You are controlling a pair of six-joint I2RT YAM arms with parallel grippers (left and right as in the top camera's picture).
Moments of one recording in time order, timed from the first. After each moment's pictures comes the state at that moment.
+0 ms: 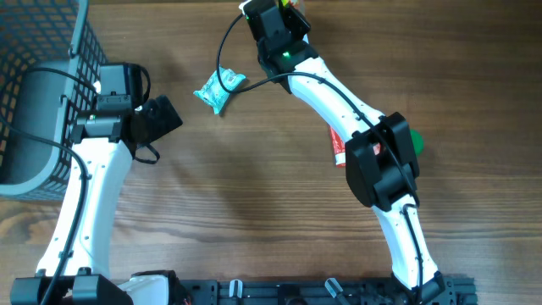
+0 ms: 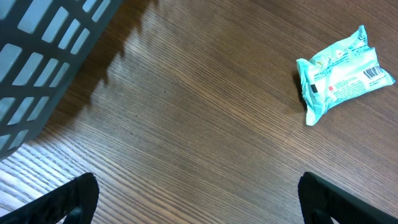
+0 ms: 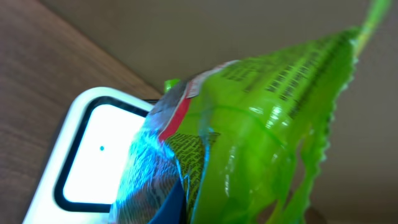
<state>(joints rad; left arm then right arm) 0.03 1.42 1.17 -0.88 -0.13 -0.50 0.56 2.38 2.06 -0.29 0.72 -0.48</state>
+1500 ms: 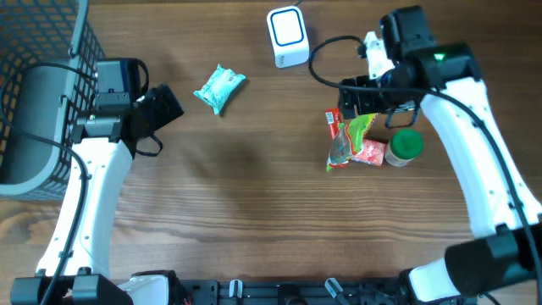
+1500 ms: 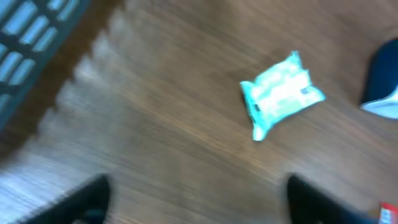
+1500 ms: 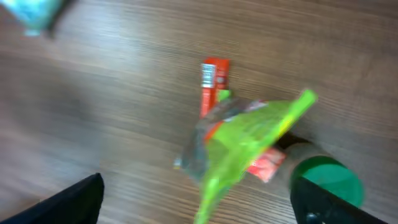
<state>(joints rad) 0.03 1.42 1.17 -0.75 -0.02 -0.51 0.24 1.67 1.67 -1.24 -0.15 0.06</state>
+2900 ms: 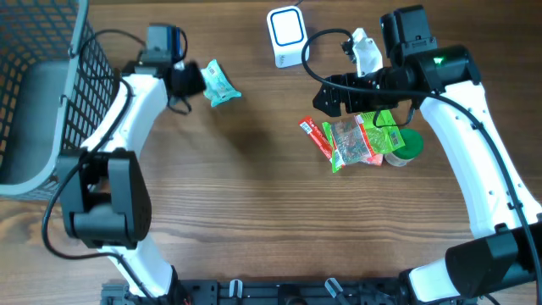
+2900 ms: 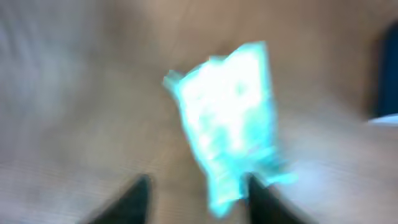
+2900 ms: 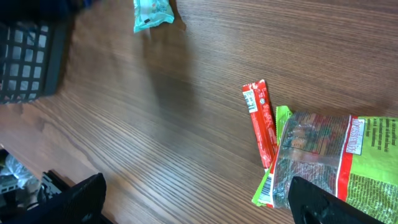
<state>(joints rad) -0.07 1.92 1.45 -0.57 0.06 -0.43 0.24 1.66 1.63 -1.14 -0.45 0.06</state>
